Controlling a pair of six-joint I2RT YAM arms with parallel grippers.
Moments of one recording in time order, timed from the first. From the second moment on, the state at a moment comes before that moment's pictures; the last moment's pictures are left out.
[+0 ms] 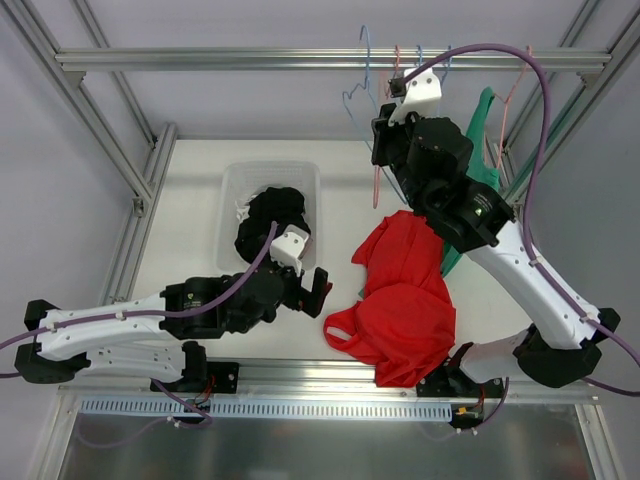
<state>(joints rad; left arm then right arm) -1.39 0.95 1.02 -0.52 -0.67 -0.42 0.87 1.37 1.79 -0.44 0.58 0.03</state>
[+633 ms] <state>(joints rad) -1.39 1.04 1.00 -0.52 -0.67 -0.43 0.85 1.53 1.63 -0.05 0.86 -0.03</state>
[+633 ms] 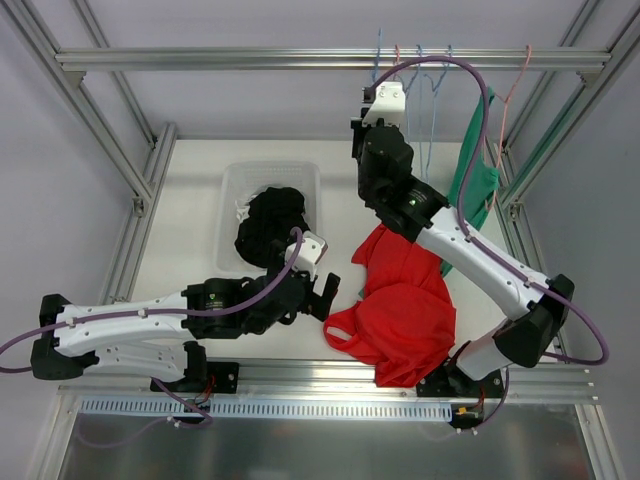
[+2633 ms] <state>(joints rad) -1.32 2.06 1.49 -0.27 -0.36 -0.19 0.61 0.47 1.33 -0.98 0.17 0.14</state>
